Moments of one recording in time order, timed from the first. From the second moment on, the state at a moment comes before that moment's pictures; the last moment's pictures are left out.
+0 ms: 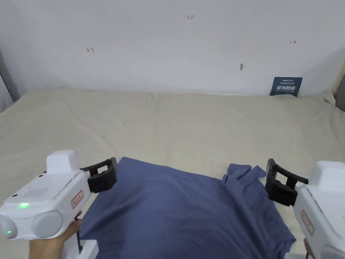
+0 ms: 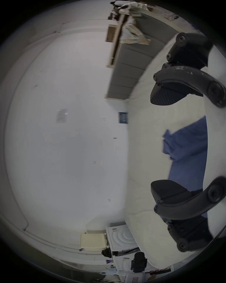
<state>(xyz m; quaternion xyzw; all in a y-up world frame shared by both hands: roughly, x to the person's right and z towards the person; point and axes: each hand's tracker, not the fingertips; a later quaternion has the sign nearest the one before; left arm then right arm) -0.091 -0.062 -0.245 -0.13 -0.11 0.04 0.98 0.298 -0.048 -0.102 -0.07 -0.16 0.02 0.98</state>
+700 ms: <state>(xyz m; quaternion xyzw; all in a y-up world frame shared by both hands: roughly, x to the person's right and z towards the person) -0.055 -0.087 -0.356 -0.21 -0.15 -0.02 0.97 0.314 -0.054 -0.154 -0.07 -0.19 0.03 0.98</state>
